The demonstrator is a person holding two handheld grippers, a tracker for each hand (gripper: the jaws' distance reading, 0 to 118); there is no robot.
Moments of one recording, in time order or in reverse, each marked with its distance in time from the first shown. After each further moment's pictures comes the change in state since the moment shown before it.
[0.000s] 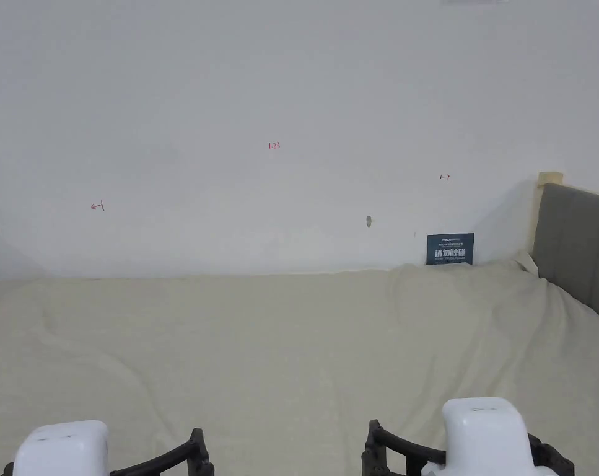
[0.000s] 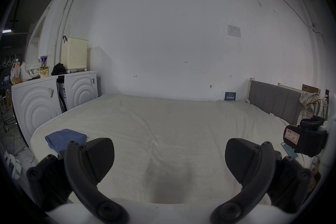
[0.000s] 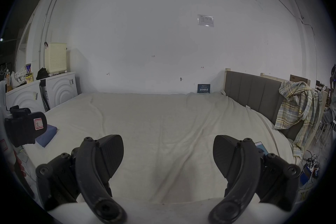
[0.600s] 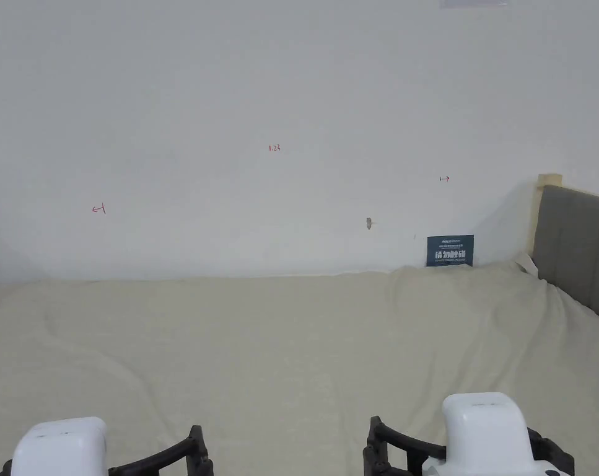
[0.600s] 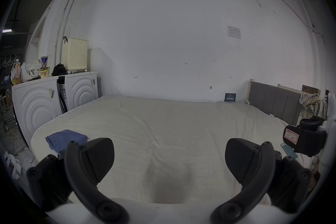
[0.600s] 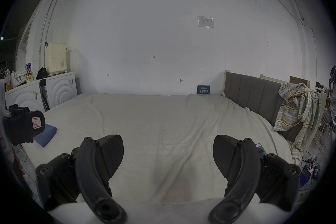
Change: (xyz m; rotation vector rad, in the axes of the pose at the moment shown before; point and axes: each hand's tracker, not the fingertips) left arm -0.001 0.004 0.005 0.008 0.000 0.002; right arm 0.000 0.002 0.002 0.010 -0.002 0.008
